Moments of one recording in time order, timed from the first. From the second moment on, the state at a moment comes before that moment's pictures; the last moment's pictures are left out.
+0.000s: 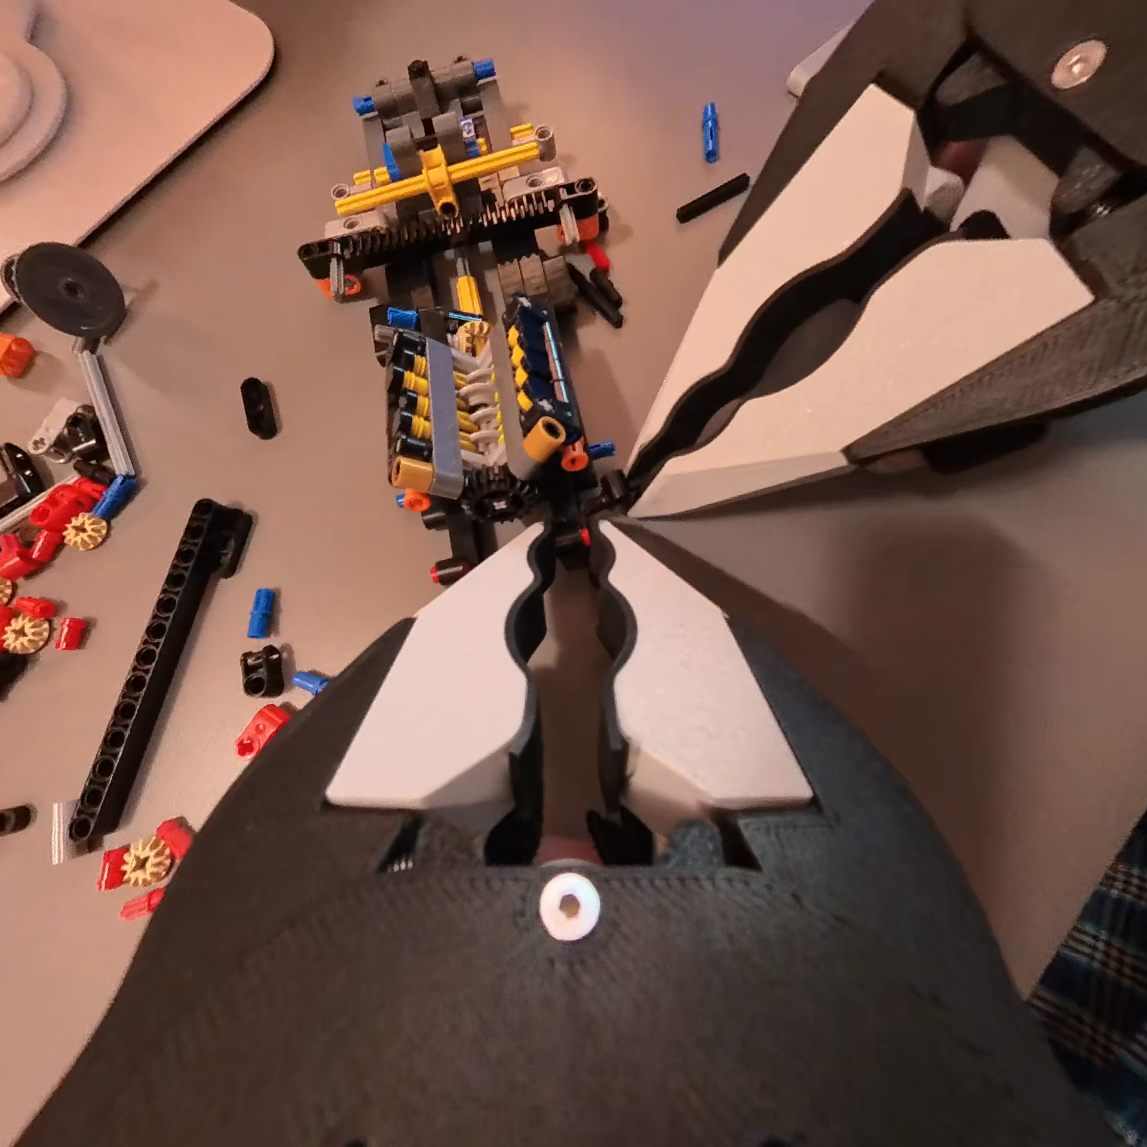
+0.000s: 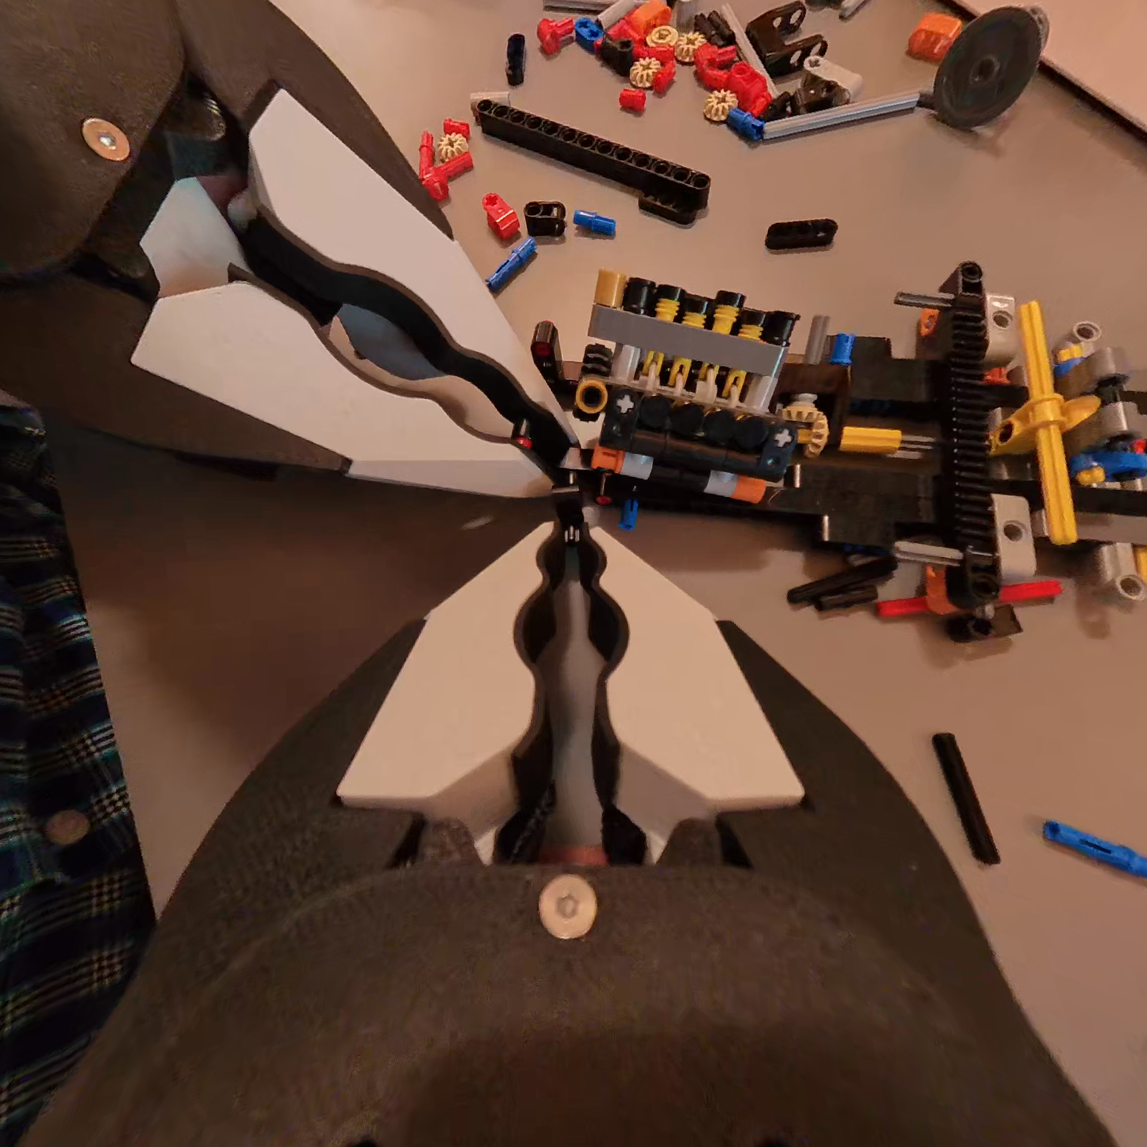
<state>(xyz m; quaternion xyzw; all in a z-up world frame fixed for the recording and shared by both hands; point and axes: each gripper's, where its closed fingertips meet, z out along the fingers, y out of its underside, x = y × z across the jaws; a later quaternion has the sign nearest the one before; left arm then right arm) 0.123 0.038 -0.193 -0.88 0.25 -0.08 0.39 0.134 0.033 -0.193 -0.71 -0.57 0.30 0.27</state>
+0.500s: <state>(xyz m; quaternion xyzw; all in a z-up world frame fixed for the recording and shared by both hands) 0.128 0.041 -0.188 -0.88 0.25 -0.09 0.40 0.139 0.039 -0.190 -0.77 -0.49 0.27 0.31</state>
